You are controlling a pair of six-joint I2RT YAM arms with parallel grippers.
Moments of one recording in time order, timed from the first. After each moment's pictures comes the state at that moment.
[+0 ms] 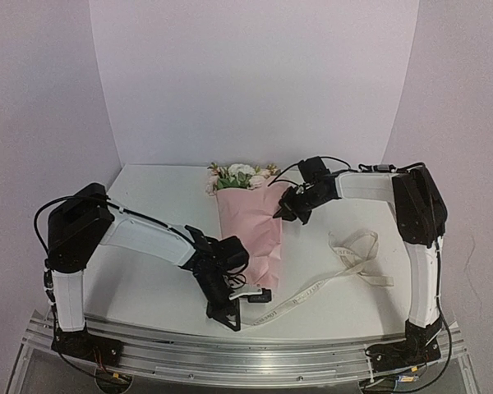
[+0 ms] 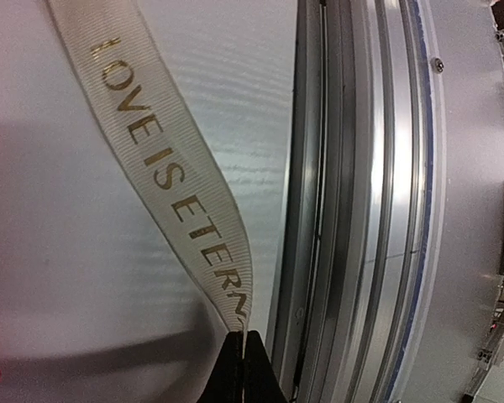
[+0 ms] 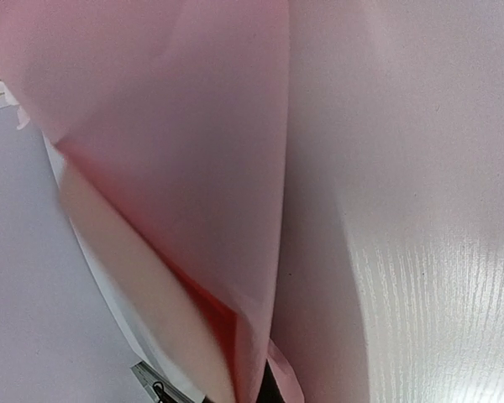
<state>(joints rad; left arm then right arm) -1.07 1.97 1.17 -0.58 0.64 0.29 0.49 2.16 1.60 -0.39 -0.45 1.05</state>
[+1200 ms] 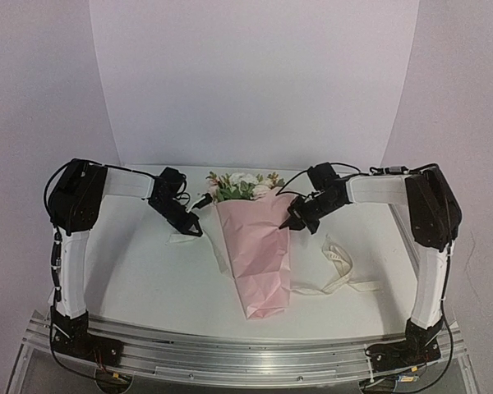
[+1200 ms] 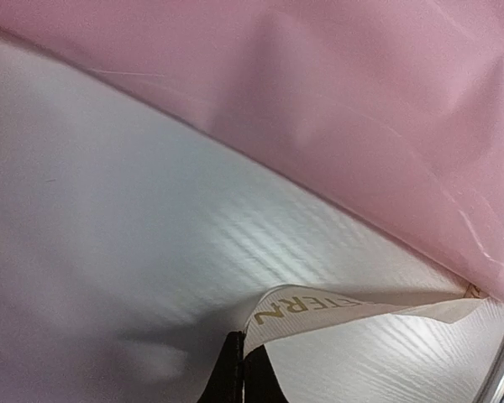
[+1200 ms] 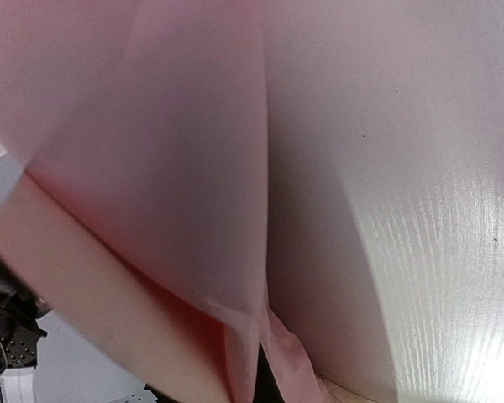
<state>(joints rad) -0.41 2.18 1.49 -0.53 0.50 0.32 0.47 2.05 1.44 -0.43 -0.57 1.12</state>
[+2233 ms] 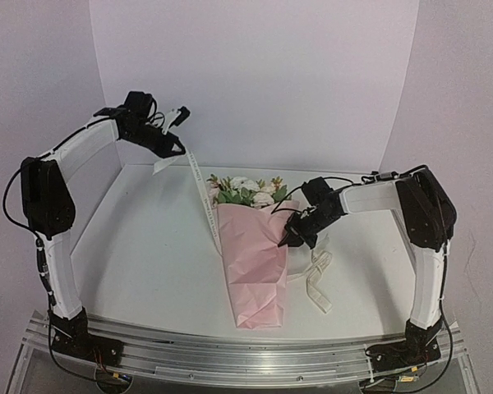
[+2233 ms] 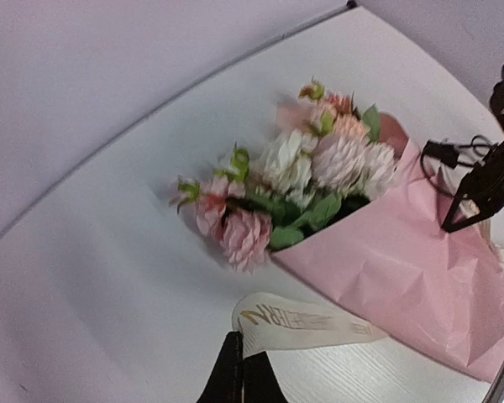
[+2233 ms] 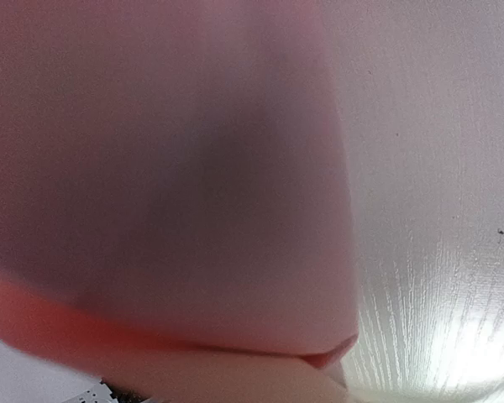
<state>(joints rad) -0.29 1.99 1.99 -0.77 0.48 0.33 0.51 2.07 1.35 -0.42 -0.57 1.06</state>
